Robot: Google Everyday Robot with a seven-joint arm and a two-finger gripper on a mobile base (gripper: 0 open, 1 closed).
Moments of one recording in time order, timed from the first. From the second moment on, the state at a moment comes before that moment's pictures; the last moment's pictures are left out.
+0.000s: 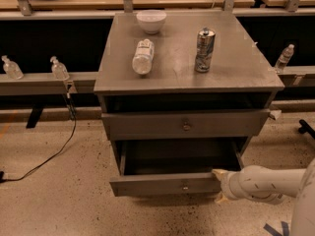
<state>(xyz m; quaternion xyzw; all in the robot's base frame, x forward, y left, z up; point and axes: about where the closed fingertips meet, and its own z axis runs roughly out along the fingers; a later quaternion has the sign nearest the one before) 0.519 -0.259 0.413 -0.70 0.67 -0.08 0.23</state>
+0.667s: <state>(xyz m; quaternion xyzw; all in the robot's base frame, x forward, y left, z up) 0.509 -0.264 0.435 -0.68 0.68 -0.09 0.25</state>
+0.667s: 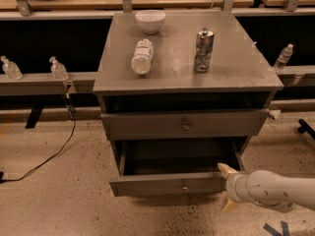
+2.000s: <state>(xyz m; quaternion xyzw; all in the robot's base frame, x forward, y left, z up) 0.578 -0.255 0.540 -0.66 0.63 -0.07 0.40</state>
